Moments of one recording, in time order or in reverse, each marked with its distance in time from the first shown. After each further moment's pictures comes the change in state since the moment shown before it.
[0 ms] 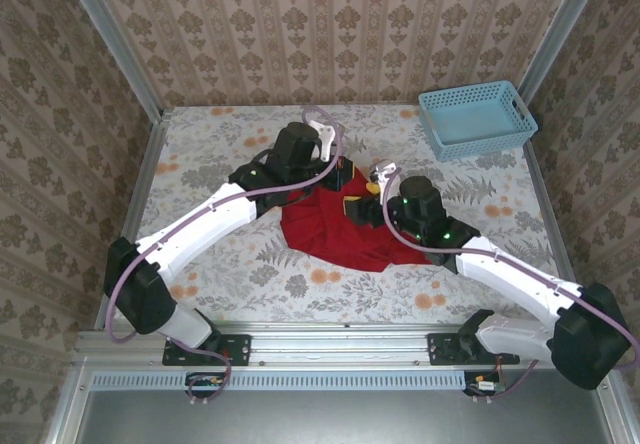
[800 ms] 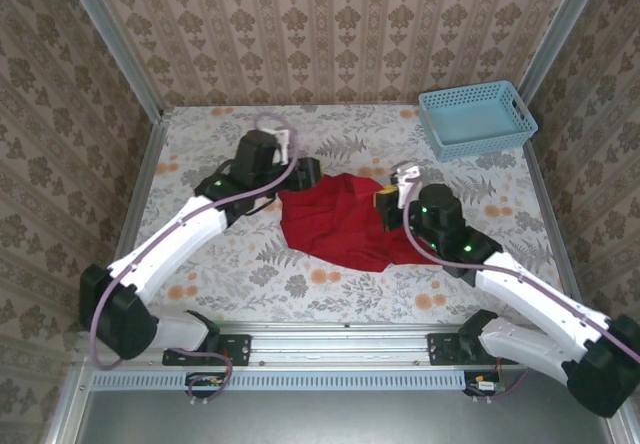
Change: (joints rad) left arm 0.210 -0.207 -0.240 -0.032 -0.077 -0.043; right arm -0.047 -0.230 -0.046 -0.159 0.110 0.023
